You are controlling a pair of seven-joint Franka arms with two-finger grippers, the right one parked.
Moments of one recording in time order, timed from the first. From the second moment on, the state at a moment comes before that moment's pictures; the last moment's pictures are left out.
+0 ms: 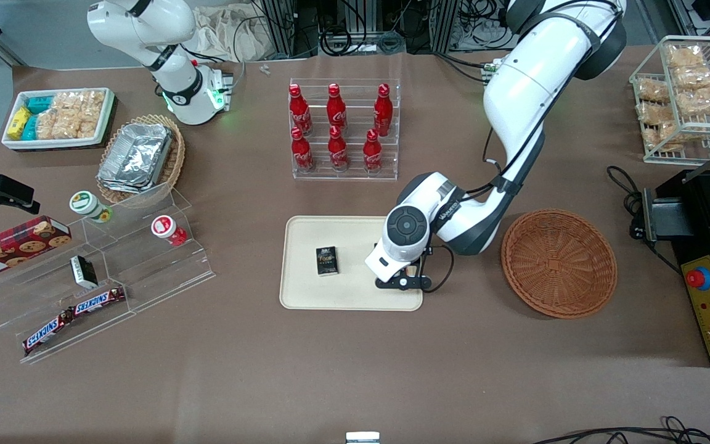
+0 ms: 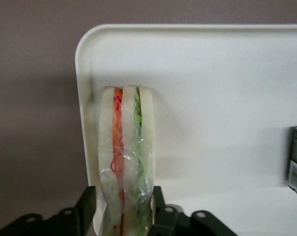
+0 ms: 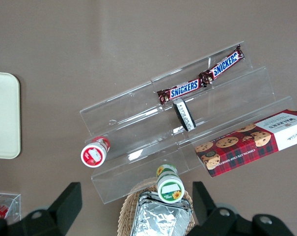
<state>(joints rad) -0.37 0.79 -0.34 -1.38 0.22 2.03 -0.72</state>
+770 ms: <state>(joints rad) -0.08 0.25 -0.33 -1.59 0.12 1.78 -0.41</state>
